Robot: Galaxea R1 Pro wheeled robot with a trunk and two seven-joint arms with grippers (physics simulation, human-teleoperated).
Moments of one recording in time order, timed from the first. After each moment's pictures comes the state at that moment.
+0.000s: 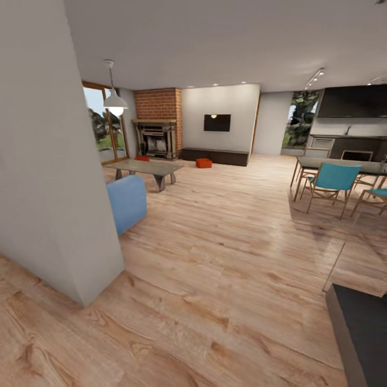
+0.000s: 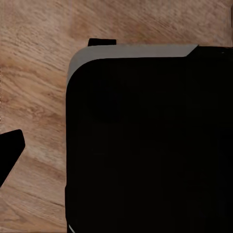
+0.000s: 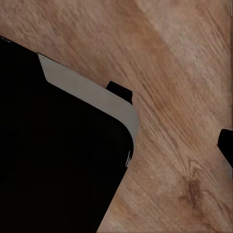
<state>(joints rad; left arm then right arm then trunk) 0.00 0.00 0.02 -0.12 0.03 -0.04 0.00 -0.12 -0.01 0.62 0.00 -0.17 -0.12 -0.02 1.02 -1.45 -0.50</state>
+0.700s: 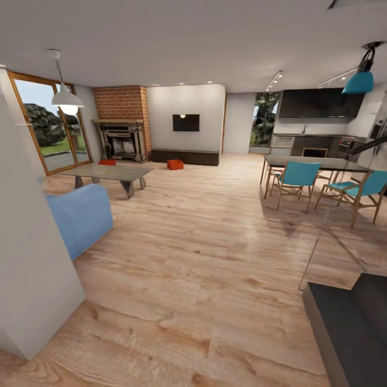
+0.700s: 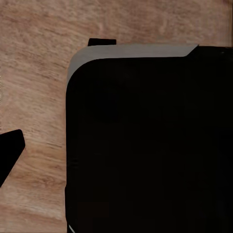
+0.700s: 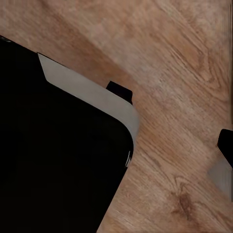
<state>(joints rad) 0.00 0.00 0.02 -0.12 0.03 -0.04 0.00 -0.12 -0.01 0.62 0.00 -0.17 -0.12 -0.02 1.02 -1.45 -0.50</state>
